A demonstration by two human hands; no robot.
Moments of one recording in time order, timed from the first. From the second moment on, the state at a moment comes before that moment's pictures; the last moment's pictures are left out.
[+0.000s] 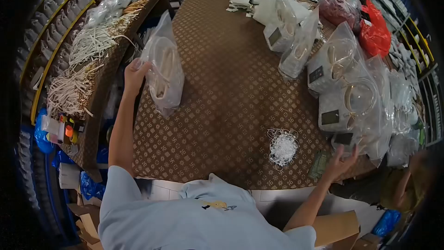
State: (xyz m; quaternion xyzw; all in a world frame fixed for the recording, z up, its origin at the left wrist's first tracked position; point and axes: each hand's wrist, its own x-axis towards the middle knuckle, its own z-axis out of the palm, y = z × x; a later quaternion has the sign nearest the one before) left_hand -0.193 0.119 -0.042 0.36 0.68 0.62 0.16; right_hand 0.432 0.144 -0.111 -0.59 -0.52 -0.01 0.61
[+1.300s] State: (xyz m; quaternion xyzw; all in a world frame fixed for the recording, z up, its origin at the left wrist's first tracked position) left_hand -0.091 0.028 0.039 0.66 0.55 0.41 -0.28; right_hand 0.149 0.147 0.064 -0.28 -0.95 0.08 0.14
